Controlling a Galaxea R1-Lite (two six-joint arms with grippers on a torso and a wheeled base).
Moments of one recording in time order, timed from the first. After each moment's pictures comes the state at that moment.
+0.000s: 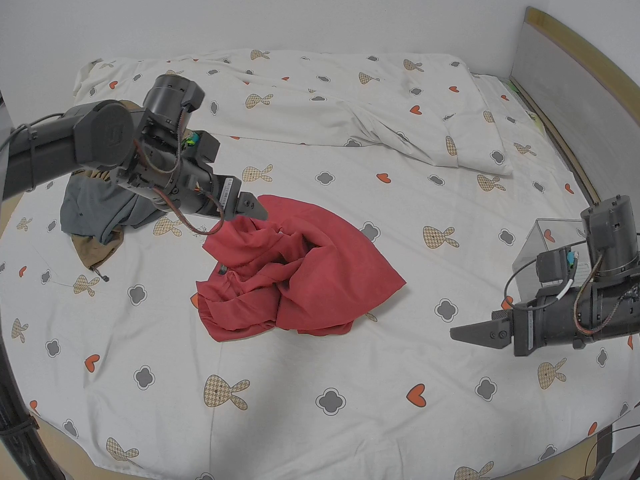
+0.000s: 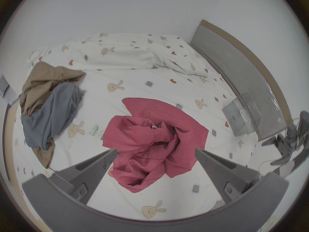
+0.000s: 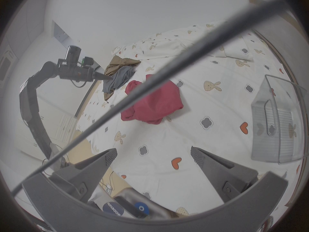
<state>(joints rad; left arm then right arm) -0.33 2.03 -1.88 0.60 -0.13 0.02 0.52 1.40 -0.78 0.05 0.15 0.27</state>
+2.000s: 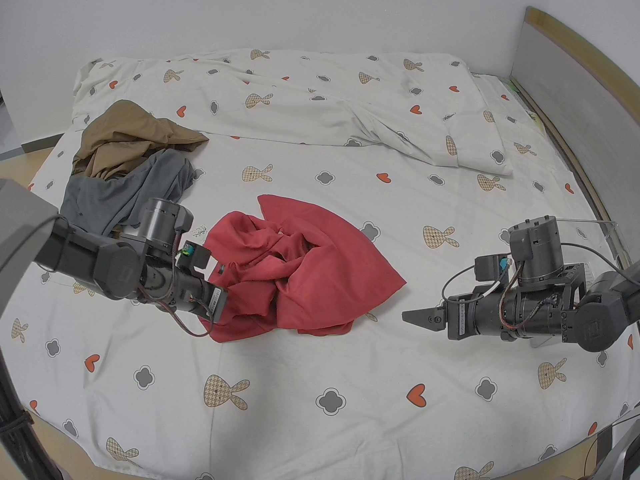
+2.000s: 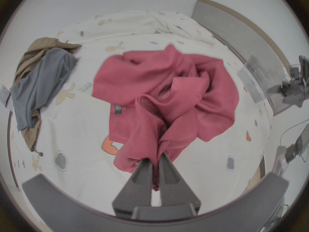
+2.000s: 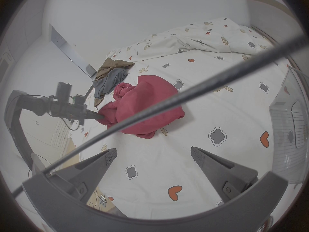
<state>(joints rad) -0.27 2.02 -1.14 -0.03 -0.12 0.15 0.48 1.75 -0.76 -0.38 0.15 0.28</state>
